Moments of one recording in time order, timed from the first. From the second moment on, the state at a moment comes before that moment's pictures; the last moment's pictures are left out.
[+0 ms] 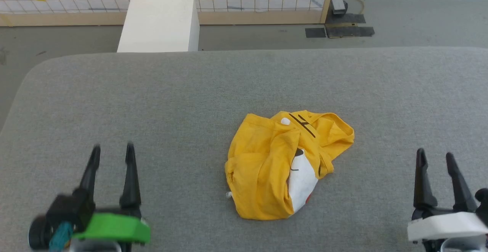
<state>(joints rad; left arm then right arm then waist) 0.04 0.34 -0.21 -0.13 -0.41 0.19 -0.26 0.04 -0.05 -0.18 0.09 0.26 0.13 -0.26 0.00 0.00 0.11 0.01</state>
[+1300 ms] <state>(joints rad) 0.05 0.06 0.06 -0.06 -0.26 -0.12 -0.26 -0.31 -0.05 -0.18 0.20 0.01 0.13 0.54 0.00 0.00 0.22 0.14</state>
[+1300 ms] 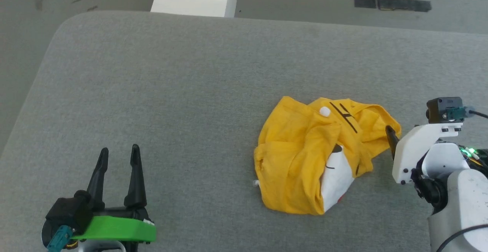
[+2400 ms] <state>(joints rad) 0.03 0.06 0.06 -0.03 -0.28 -0.12 -0.26 -0.40 -0.10 -0.29 0.22 0.01 0.13 0.62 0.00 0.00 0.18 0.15</state>
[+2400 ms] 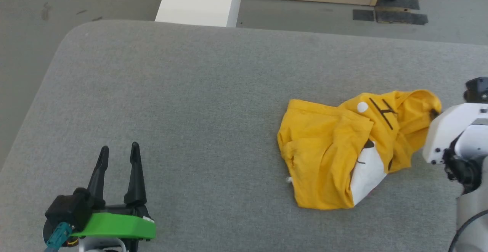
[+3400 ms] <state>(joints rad) 0.06 0.06 0.04 -0.03 -0.27 -0.12 -0.26 -0.29 -0.08 -0.35 0.01 0.04 0.13 0.66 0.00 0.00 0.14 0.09</state>
